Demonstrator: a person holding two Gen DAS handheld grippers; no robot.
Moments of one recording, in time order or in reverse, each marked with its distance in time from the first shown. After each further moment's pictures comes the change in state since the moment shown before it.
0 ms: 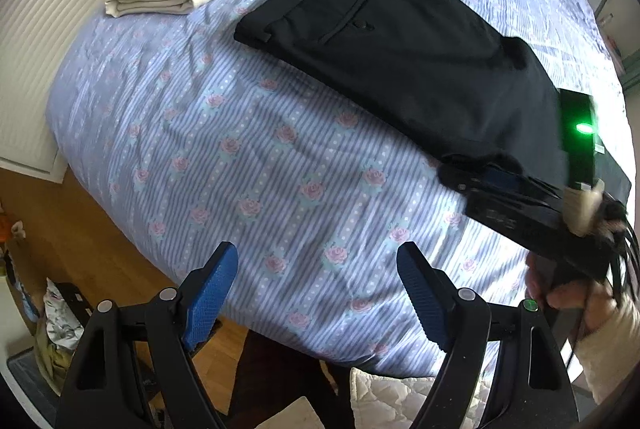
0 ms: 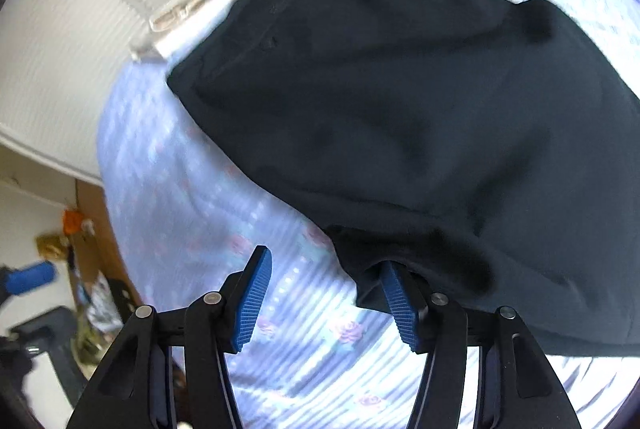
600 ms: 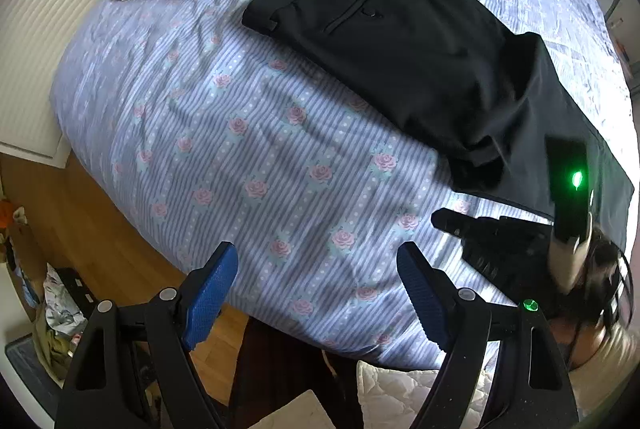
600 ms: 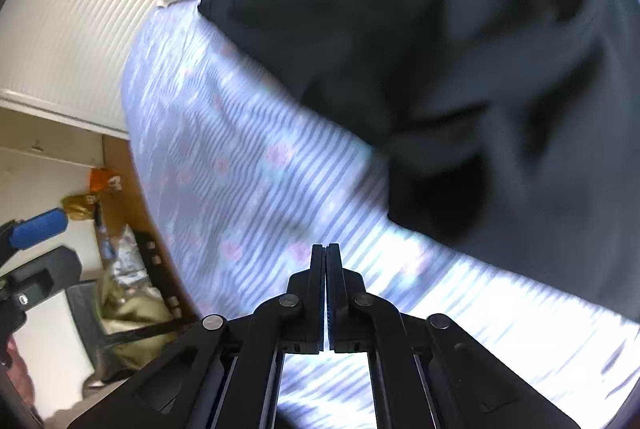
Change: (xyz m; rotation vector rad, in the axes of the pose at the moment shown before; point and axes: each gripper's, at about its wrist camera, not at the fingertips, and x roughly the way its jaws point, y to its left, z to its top) left arm 0.004 0.007 -0.008 -0.031 0.029 0.008; right arm 0.007 0.034 -0.030 -0.096 0.105 0.072
